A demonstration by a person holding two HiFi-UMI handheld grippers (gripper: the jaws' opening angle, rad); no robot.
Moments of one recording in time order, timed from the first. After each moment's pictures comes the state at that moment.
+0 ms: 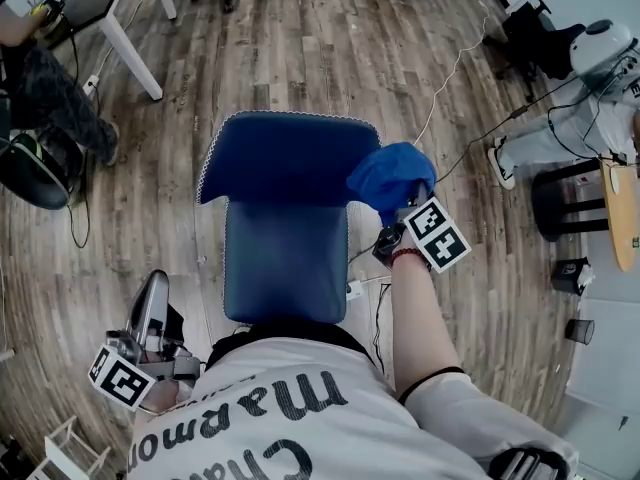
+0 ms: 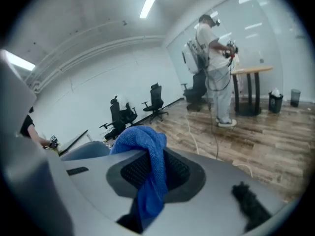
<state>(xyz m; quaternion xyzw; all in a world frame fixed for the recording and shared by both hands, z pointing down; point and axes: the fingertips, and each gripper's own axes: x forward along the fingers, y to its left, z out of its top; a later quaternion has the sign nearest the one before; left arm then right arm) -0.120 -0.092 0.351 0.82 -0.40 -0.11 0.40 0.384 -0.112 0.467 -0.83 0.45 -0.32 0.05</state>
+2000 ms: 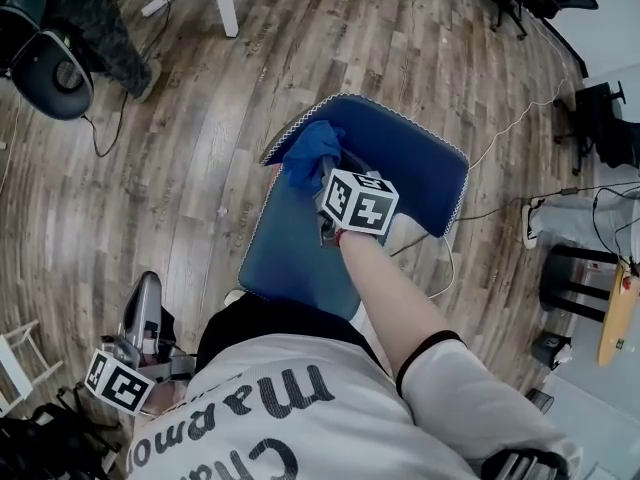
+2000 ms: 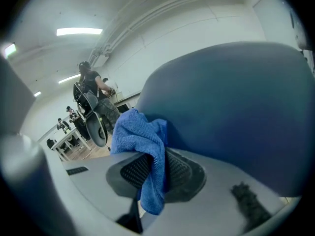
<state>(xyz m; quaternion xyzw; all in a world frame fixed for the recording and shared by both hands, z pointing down) -0.236 -0.036 0.373 0.73 -0.57 -0.10 0.38 0.036 -0.257 0.531 -0.53 0.77 -0.32 -0.15</state>
